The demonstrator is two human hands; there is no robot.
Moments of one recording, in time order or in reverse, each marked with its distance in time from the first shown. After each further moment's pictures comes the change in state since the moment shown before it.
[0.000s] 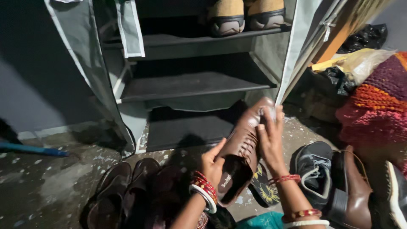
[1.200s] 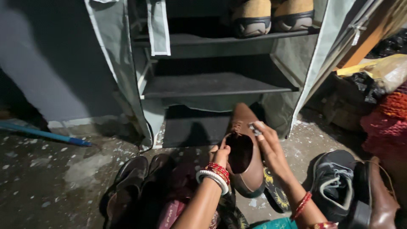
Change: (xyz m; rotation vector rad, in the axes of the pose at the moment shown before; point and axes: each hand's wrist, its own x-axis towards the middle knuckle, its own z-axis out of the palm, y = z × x) left_hand 0.085 -0.123 0.000 -0.561 0.233 -0.252; right_hand -0.017 -0.043 0.025 0.316 -0.316 0.157
